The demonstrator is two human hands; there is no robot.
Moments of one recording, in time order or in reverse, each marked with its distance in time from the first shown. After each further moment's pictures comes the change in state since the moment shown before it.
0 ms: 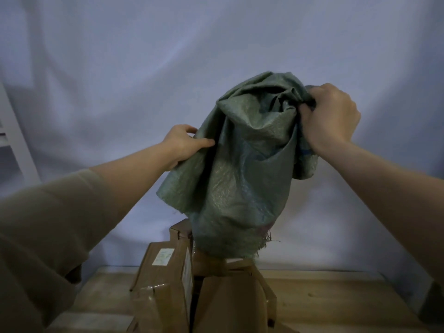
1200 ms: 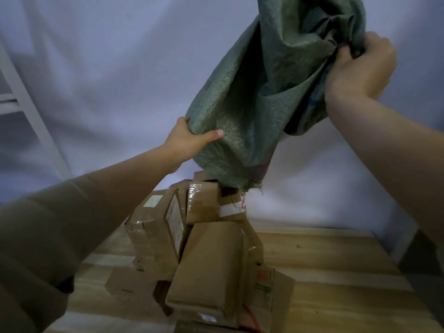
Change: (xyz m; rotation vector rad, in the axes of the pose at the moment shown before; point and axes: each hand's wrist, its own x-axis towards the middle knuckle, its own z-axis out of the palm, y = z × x) left_hand -0.082 -0.026 0.067 -0.100 0.022 0.000; right_hand -0.015 0.056 -0.034 0.428 0.157 0.579
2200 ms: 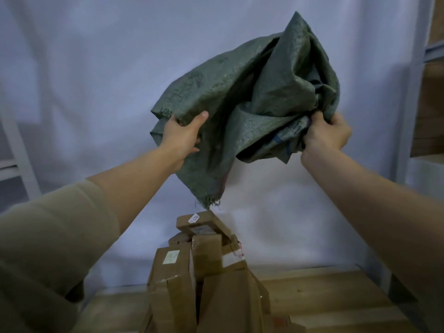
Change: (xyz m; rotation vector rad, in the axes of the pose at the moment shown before) left_hand 0.011 0.104 -0.080 -0.375 0.064 0.208; right_hand -0.047 -0.081 -0.019 0.721 0.072 0.321
